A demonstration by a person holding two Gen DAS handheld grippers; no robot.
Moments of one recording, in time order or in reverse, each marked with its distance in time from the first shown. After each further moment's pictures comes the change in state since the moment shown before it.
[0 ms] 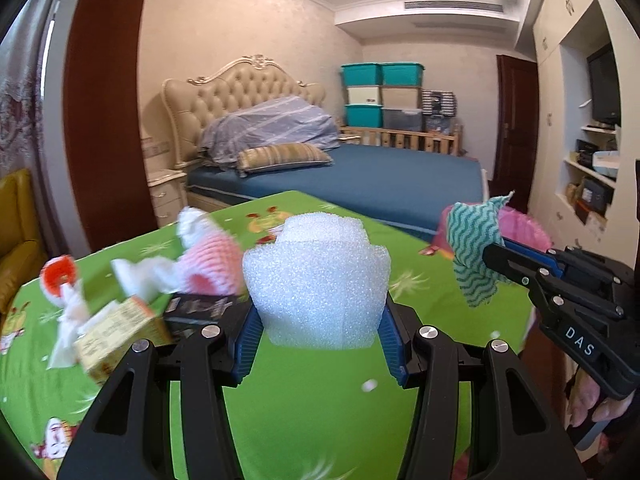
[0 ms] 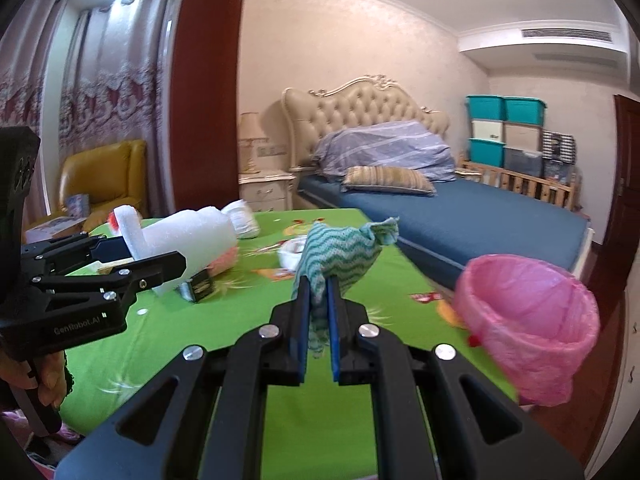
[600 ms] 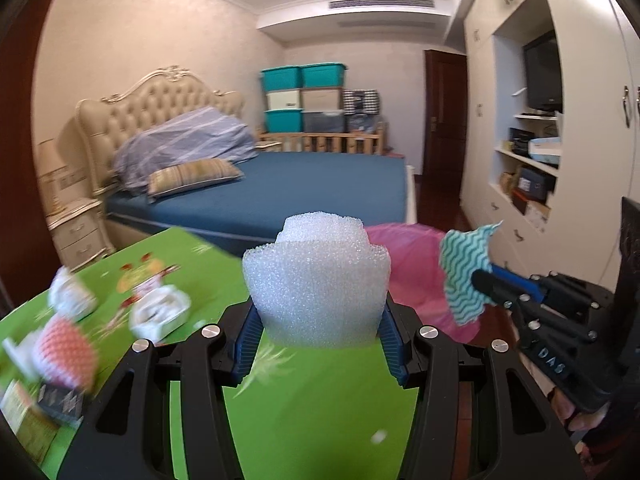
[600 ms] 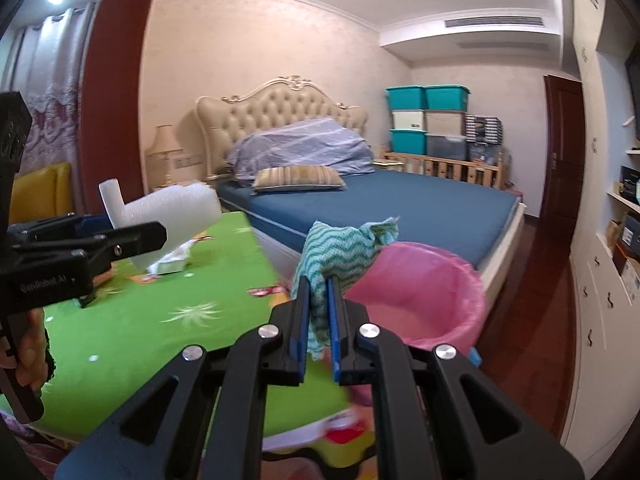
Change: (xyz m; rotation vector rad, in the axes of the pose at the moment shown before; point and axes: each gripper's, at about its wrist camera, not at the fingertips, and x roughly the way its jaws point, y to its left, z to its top) left arm 0.081 -0.124 0.061 0.110 -0.016 -0.268; right arm -0.016 -0.155 -0.013 0.111 0.000 -0.246
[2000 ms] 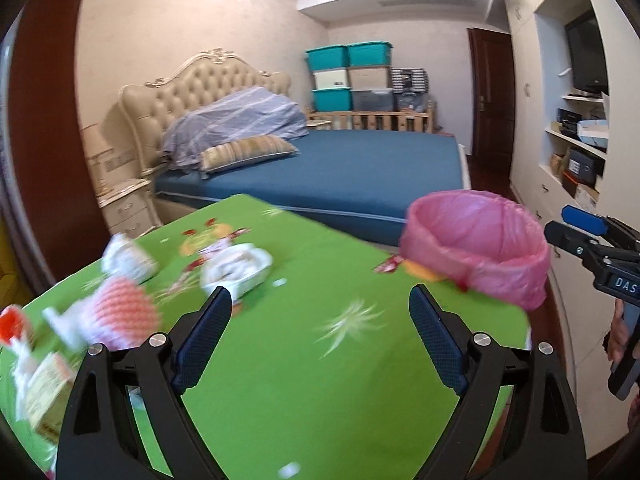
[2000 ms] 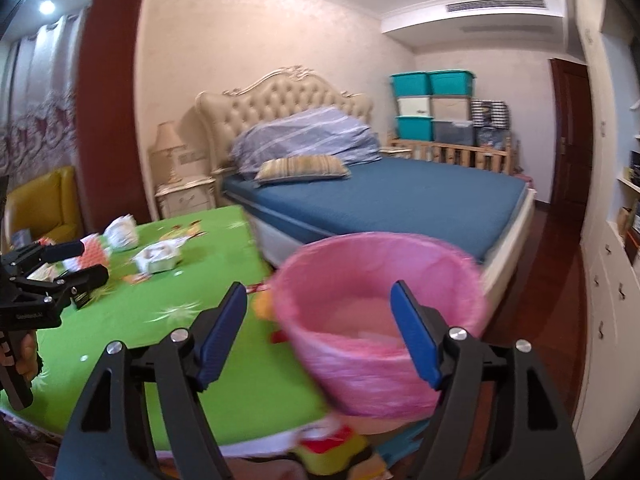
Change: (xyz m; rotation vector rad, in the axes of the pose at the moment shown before) left arm -0.019 0.066 -0.041 -0.025 0.080 0.221; right arm 0.021 0.015 -0.005 0.004 0.056 0.089
